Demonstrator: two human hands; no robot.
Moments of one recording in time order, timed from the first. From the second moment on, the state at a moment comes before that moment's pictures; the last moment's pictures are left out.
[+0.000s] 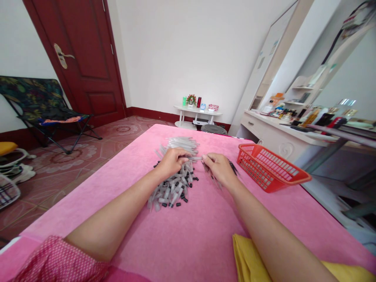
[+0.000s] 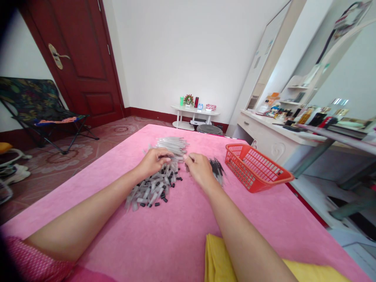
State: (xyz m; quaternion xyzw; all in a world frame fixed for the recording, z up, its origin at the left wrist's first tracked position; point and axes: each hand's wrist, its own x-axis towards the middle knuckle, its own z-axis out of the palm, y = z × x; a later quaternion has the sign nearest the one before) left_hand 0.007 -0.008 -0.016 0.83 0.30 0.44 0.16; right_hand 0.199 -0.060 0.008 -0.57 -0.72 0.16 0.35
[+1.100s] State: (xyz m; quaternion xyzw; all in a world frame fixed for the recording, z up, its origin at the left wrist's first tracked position) left_hand 0.000 -0.001 -0.021 0.82 0.35 0.44 0.12; right_hand 0.185 -0.056 -0.037 -0.60 -0.75 0.14 0.25
